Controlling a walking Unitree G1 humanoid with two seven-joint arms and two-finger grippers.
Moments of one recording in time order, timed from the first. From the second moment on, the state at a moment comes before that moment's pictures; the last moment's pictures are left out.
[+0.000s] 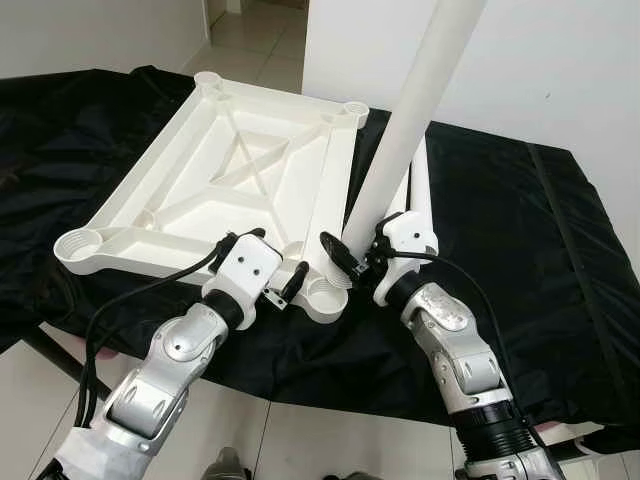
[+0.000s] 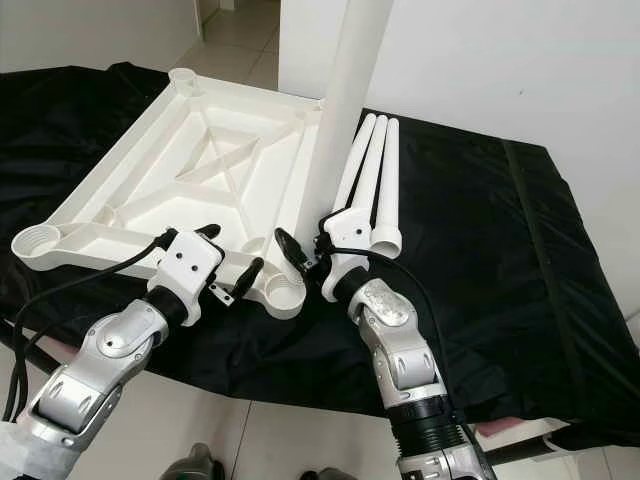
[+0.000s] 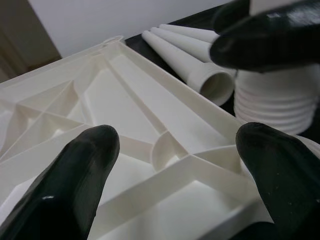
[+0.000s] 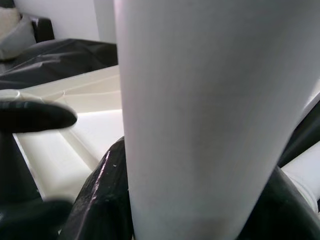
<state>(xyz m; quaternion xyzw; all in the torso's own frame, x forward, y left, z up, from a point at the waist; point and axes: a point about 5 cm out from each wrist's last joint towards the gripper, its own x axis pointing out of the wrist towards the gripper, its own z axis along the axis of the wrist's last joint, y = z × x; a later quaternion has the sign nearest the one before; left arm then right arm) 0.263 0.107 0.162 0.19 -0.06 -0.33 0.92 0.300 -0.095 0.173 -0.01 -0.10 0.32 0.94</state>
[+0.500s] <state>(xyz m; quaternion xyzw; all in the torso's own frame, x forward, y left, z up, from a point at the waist) 0.253 0.126 0.148 0.22 -0.03 -0.43 0.87 0.311 -0.129 0.193 -0.01 -0.13 0.26 0.96</state>
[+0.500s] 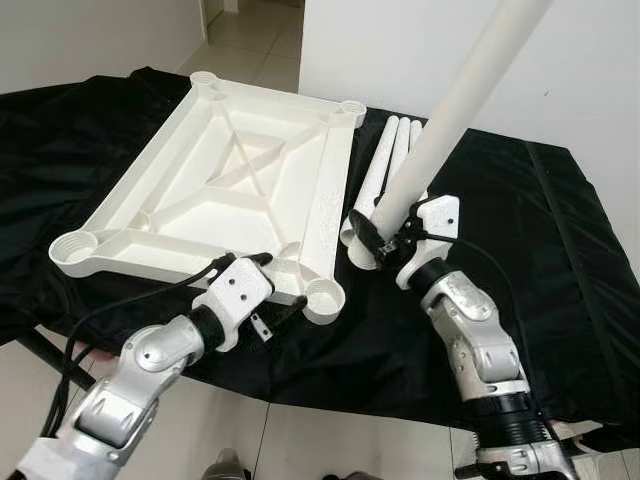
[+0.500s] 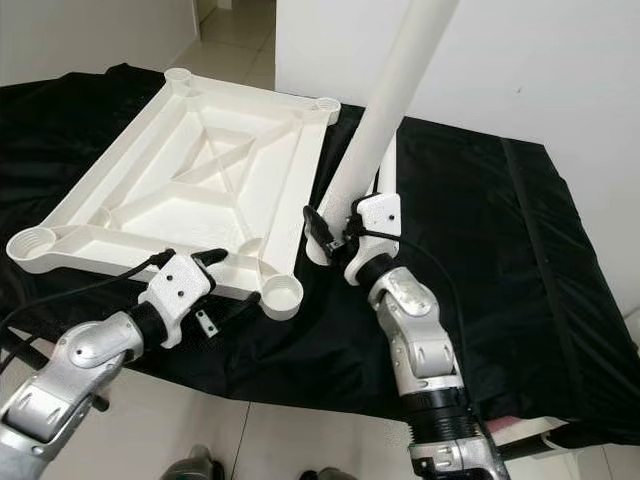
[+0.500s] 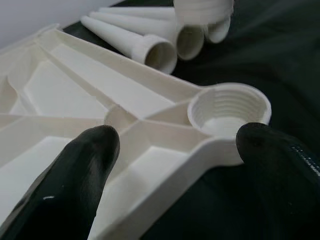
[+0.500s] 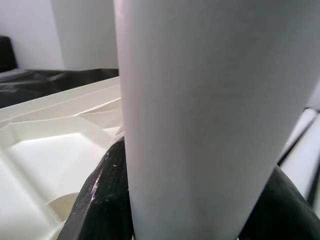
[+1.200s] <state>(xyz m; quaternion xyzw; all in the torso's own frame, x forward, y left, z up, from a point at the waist) 0.298 0.151 0.125 0.30 0.06 -0.43 0.85 0.312 -0.135 0.195 -0.01 -0.14 0.24 0.96</state>
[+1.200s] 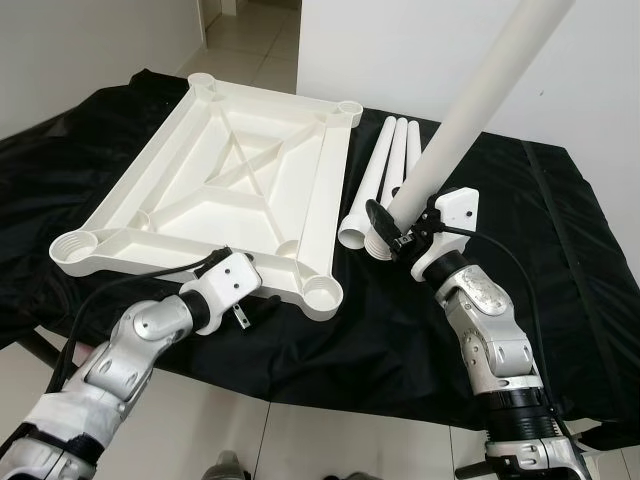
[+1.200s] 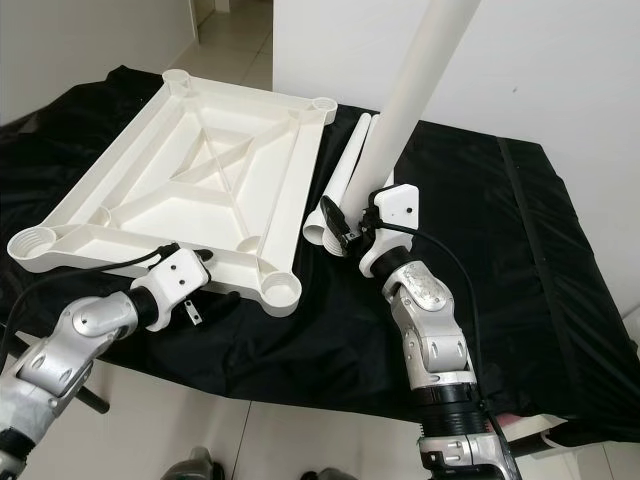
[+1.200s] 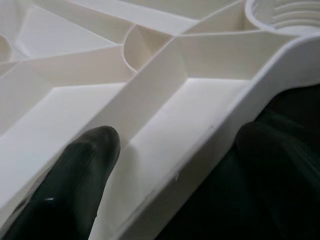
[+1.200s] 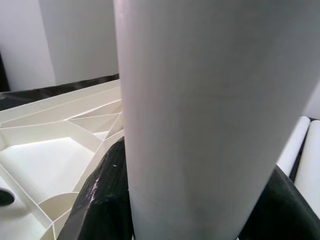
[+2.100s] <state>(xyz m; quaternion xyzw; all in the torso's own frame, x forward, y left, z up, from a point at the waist) 0.289 0.133 0.126 0.24 0.09 -0.57 0.78 0.313 -0.143 0.197 -0.03 -0.14 0.21 0.97</state>
